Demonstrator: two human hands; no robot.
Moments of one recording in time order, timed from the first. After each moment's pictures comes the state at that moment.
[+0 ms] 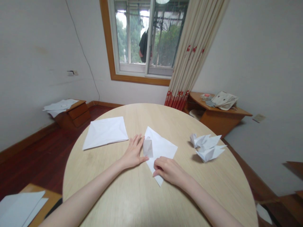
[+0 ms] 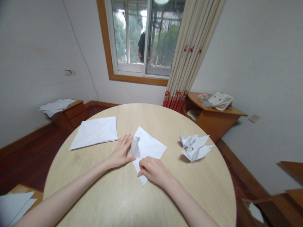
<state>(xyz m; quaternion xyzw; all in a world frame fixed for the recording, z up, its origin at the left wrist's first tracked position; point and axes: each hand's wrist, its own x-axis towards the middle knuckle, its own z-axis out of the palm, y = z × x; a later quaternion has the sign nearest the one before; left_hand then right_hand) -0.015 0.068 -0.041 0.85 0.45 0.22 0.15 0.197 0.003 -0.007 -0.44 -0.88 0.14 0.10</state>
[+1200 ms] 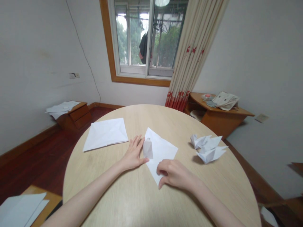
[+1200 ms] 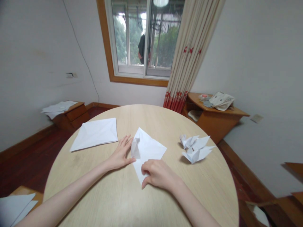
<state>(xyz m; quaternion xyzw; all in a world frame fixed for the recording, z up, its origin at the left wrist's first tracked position) -0.015 0.067 -0.040 0.85 0.45 0.23 0.15 0.209 0.000 0.011 -0.42 -0.89 0.18 0.07</state>
